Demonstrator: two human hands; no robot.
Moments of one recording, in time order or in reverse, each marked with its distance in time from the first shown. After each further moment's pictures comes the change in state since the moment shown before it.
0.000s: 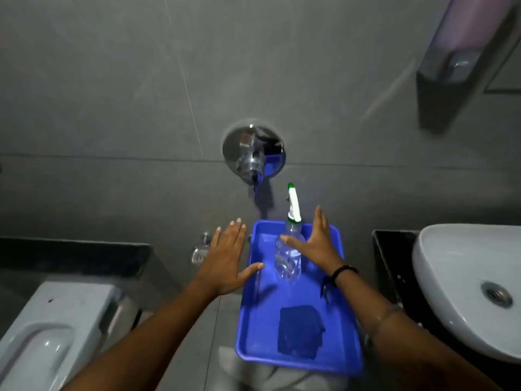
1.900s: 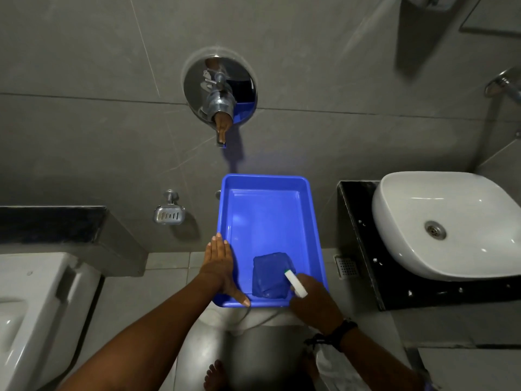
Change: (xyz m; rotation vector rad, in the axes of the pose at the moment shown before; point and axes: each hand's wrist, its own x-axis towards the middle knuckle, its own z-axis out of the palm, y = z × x) left_hand -0.048 0.026 0.123 0.166 -0.771 -0.190; right_hand -0.198 0.034 0.001 -0.321 -0.206 0.289
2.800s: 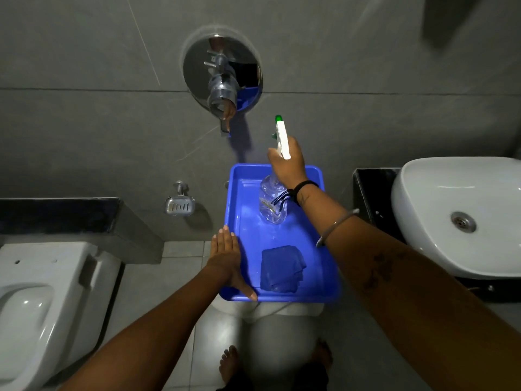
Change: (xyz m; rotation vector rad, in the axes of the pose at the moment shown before) left_hand 0.010 -0.002 0.004 -0.001 -0.029 -0.038; right_hand 0.203 -0.129 -0.064 0.608 0.361 -0.290
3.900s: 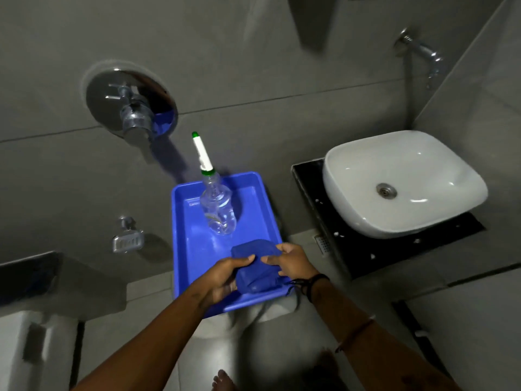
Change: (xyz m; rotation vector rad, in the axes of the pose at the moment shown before) left_hand -0.021 0.104 -0.023 -1.744 -0.495 0.157; right_hand -0.168 0.120 -0.121 0.190 -0.142 0.621
